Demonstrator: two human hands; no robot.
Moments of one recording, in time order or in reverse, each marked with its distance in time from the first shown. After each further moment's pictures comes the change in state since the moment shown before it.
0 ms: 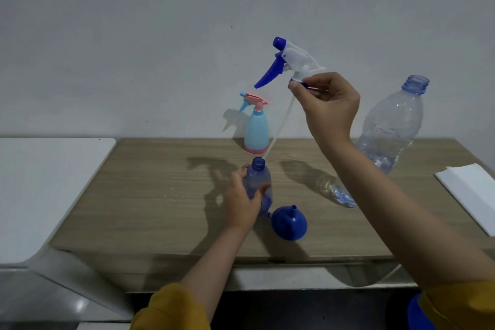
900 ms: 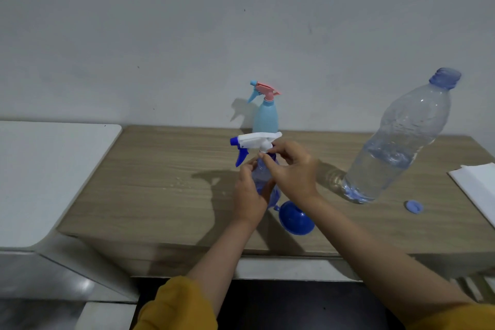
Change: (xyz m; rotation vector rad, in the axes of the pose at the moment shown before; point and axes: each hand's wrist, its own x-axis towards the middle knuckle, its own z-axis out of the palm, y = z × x) left_hand -0.003 0.009 -0.006 -0.047 -0.038 0.008; right_hand -0.106 0.081 0.013 -0.310 -0.313 -0.156
